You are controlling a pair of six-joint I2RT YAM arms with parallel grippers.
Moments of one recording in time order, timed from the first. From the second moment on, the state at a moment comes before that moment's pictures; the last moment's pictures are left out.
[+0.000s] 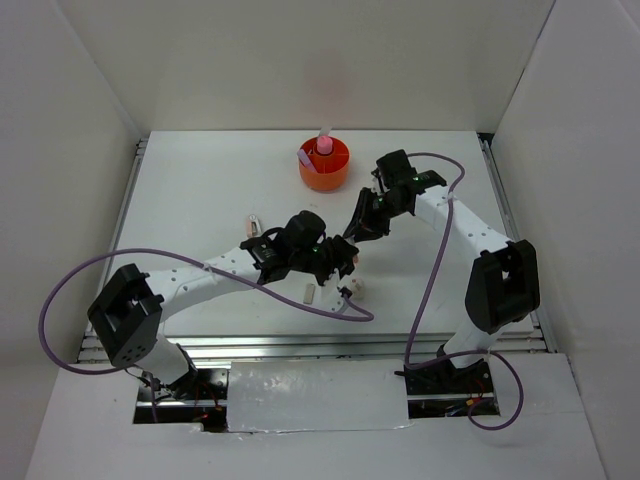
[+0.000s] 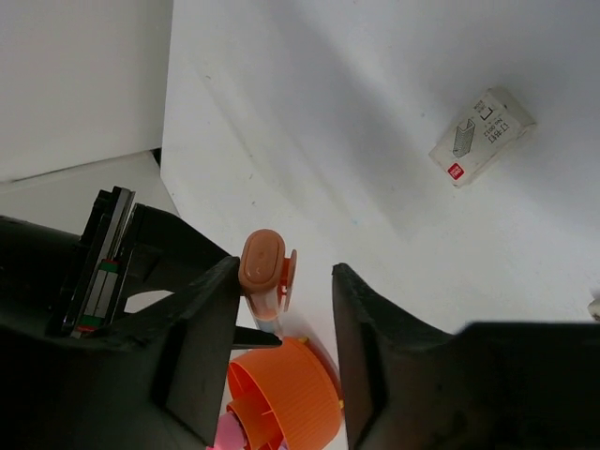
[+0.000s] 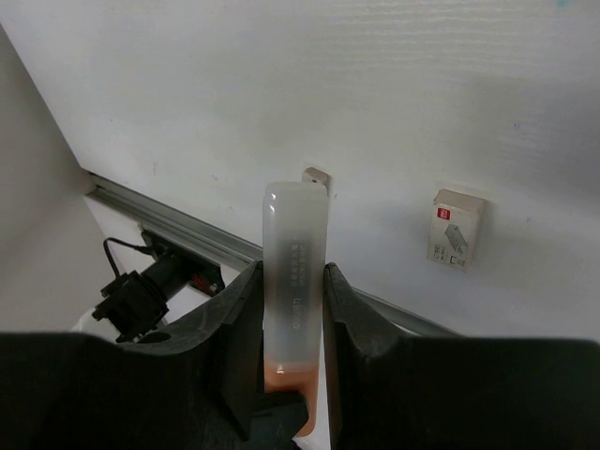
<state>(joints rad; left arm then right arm) -0.88 1.54 1.08 -0.18 0.43 1.59 0.36 1.64 1.37 -0.81 -0.44 0.65</state>
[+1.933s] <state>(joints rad) -0.30 2.09 1.72 0.27 0.28 -0.30 -0.17 1.63 1.32 -0.74 -0.75 0.31</state>
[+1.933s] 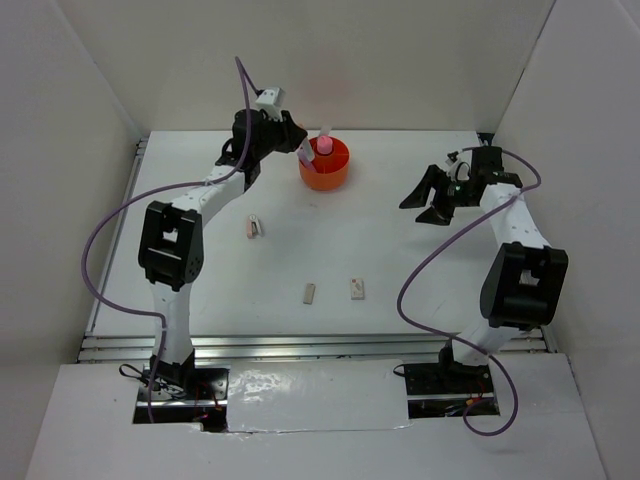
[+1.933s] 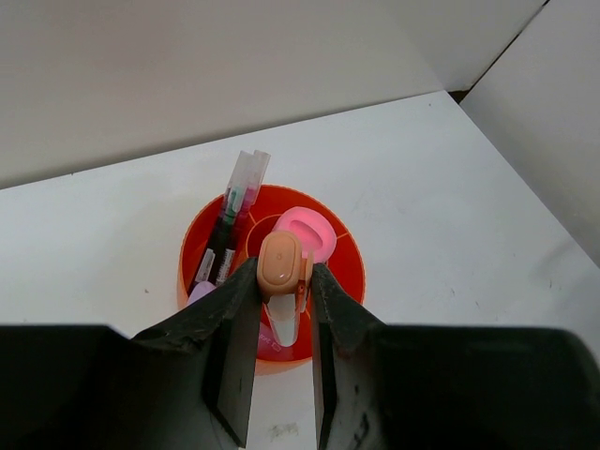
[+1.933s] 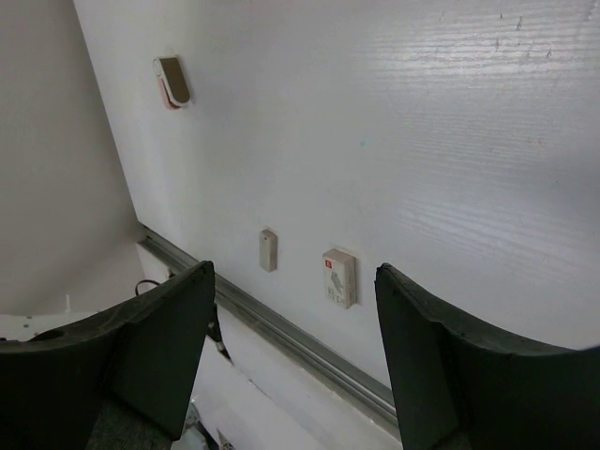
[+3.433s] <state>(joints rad) -0.21 1.74 1.59 0.10 0.25 -0.21 0.36 1.50 1.32 -0.75 -0.50 0.11</state>
